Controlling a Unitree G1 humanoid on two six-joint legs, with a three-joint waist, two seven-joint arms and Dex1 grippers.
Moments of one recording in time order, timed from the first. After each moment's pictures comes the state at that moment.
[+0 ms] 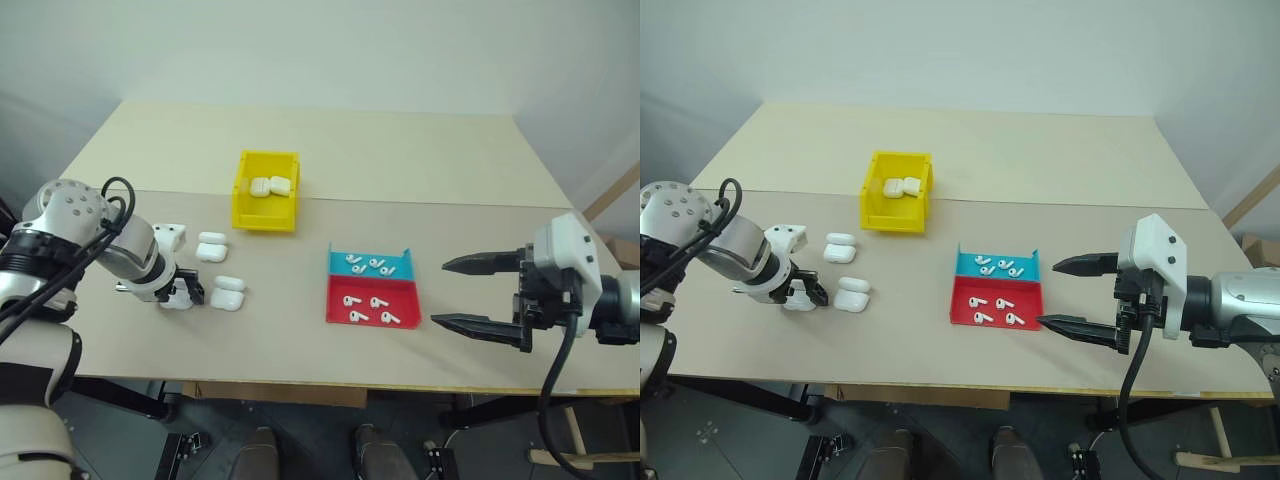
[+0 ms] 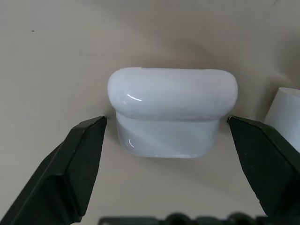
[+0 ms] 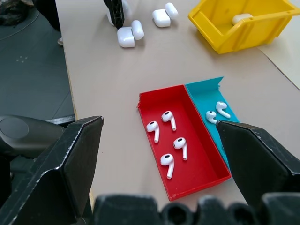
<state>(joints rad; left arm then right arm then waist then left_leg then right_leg) -1.10 0.96 -0.47 0.62 -1.63 1.61 0.62 -0.13 -1.08 -0.38 -0.57 0.84 0.71 1.03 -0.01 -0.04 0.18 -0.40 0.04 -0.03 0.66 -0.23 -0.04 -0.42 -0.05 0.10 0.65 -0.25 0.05</state>
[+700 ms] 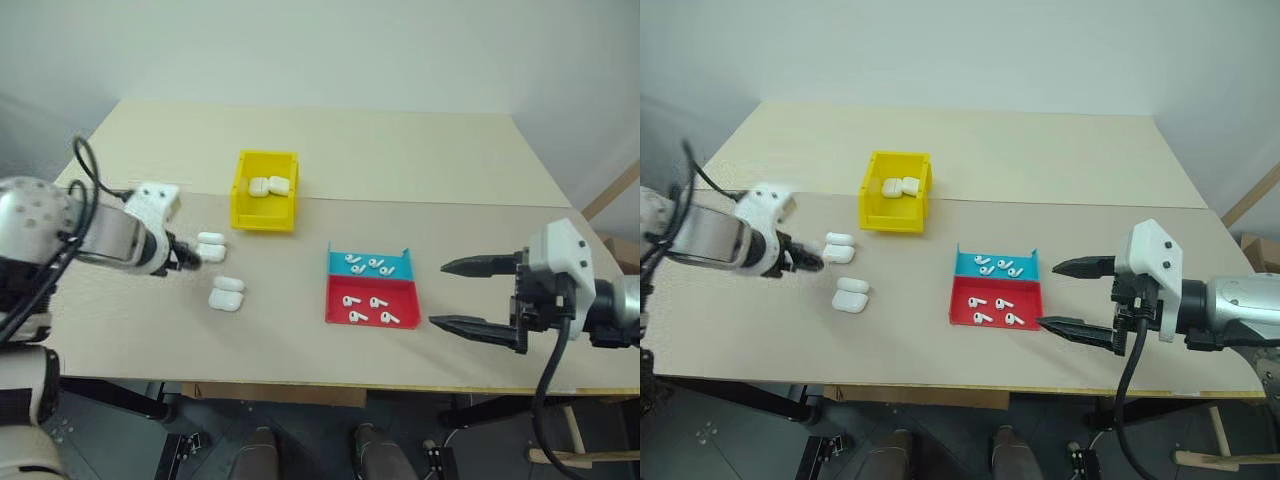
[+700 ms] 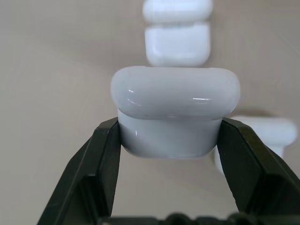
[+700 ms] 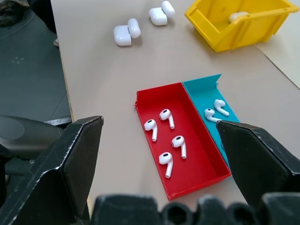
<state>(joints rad) -0.91 1.03 -0.04 0.09 -1.53 1.52 0.56 -0.11 -1.03 -0.35 -0.58 0.80 0.68 1.02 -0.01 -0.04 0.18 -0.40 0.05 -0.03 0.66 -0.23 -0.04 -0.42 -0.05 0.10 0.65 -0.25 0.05</state>
